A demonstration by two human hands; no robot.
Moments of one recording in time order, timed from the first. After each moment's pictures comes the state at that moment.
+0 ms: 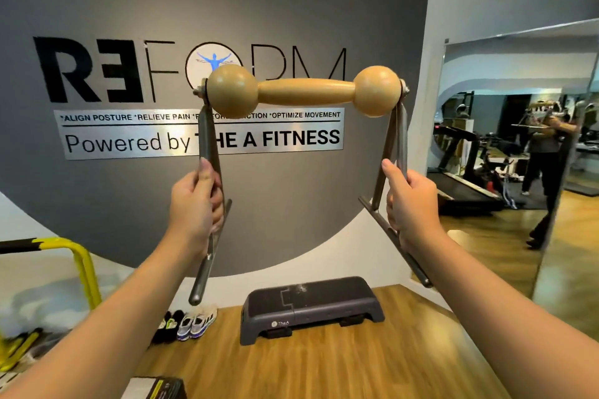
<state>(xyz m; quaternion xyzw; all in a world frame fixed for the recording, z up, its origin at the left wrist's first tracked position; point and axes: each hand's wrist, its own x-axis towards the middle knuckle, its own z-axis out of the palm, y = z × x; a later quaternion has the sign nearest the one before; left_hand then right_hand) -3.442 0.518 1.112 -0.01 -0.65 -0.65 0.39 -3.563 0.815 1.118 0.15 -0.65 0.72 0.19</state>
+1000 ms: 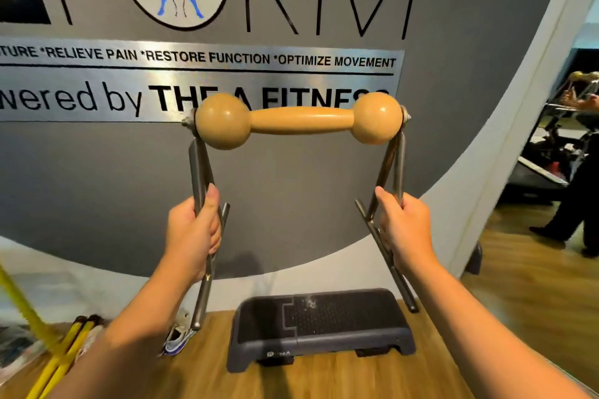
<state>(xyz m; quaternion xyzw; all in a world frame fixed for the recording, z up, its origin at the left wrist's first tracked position) -3.993 0.287 0.982 0.09 -0.65 -0.66 0.37 -4.145 0.583 0.997 0.13 -0.70 0.69 0.13</state>
